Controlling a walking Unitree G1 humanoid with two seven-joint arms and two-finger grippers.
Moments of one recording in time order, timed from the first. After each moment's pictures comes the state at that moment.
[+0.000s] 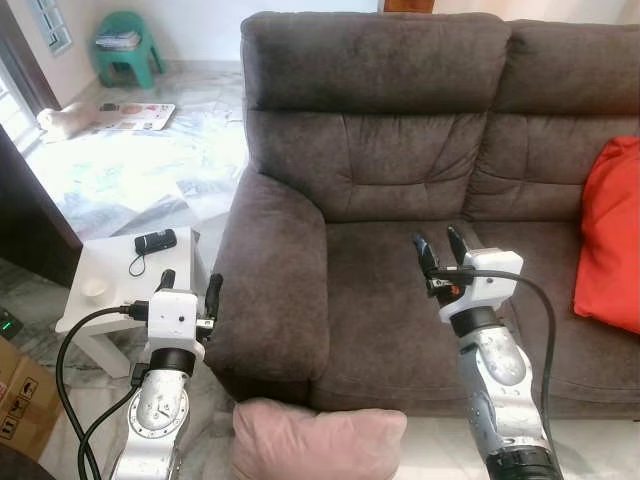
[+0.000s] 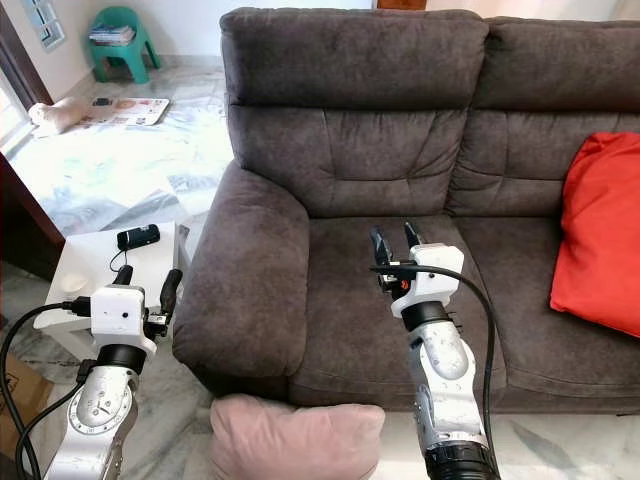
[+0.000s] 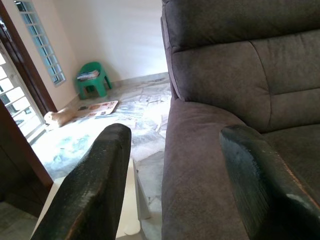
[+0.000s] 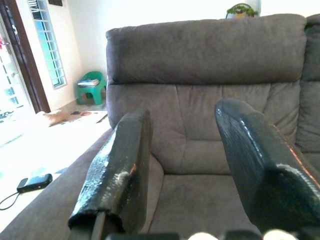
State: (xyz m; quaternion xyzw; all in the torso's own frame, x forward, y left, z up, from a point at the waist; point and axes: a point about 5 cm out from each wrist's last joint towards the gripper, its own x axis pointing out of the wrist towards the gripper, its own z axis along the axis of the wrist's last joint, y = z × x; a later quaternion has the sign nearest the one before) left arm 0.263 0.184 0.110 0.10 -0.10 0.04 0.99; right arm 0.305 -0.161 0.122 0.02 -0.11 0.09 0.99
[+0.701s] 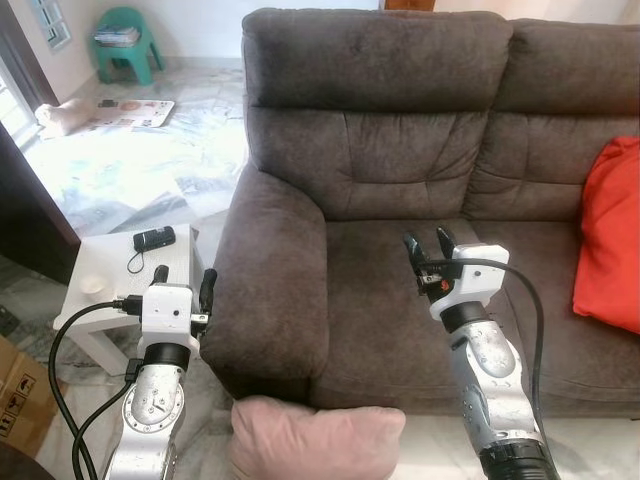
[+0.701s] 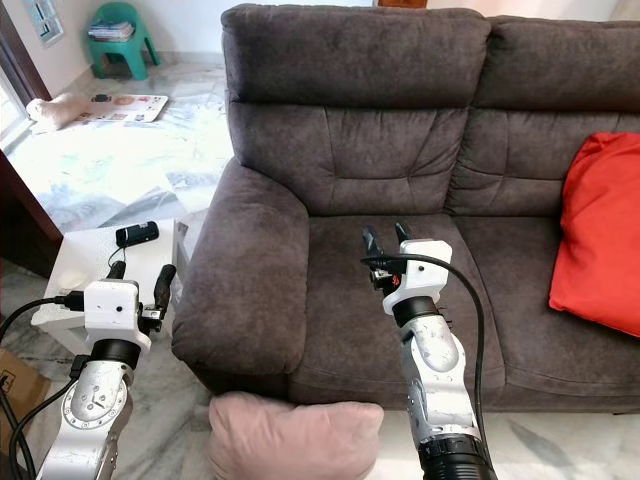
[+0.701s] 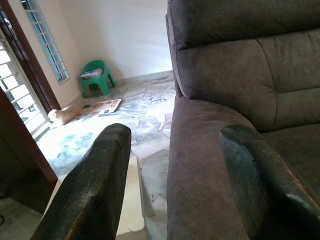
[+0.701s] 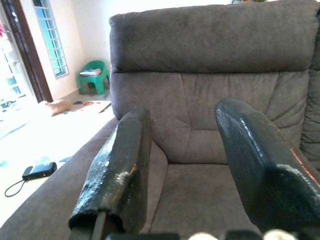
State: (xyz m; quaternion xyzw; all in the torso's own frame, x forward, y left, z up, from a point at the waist) left arm 0.264 0.188 0.116 0.11 -0.10 0.04 0.99; right arm 0.312 -0.155 0.124 0.02 -0.10 0.10 0.99
